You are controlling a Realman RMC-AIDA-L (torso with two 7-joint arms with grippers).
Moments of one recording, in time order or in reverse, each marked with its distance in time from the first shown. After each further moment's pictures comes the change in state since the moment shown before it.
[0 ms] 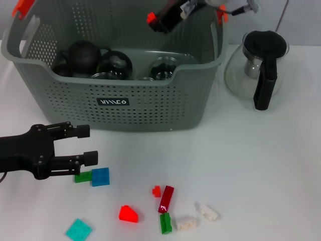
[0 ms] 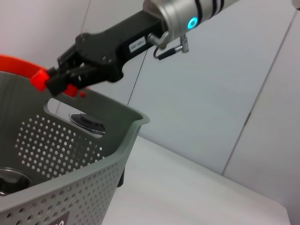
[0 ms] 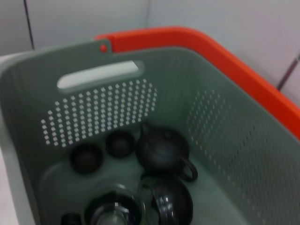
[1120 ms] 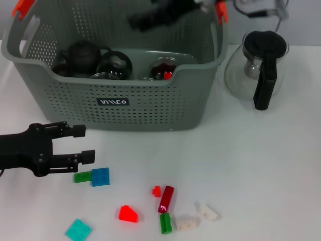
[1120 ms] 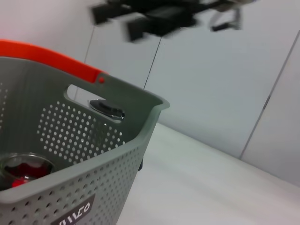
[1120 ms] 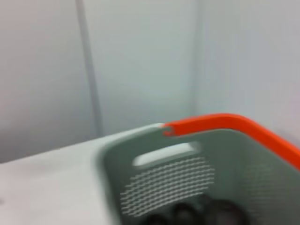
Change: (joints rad) left arm -0.008 0.006 0.003 -0.015 0.038 -0.052 0.001; right arm -0.313 -0.001 -0.041 -0.447 0.372 -0.172 -0.081
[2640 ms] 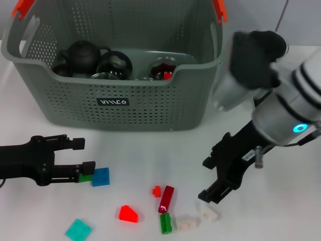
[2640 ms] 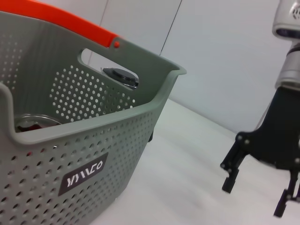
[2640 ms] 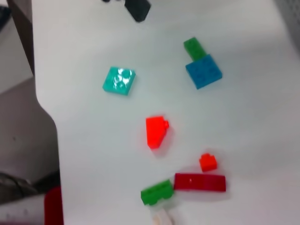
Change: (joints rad) left arm 0.005 -0.006 0.000 0.014 0.069 -0.046 -0.018; right arm -0.153 0.002 -0.275 0.012 -0.182 -0.413 0.003
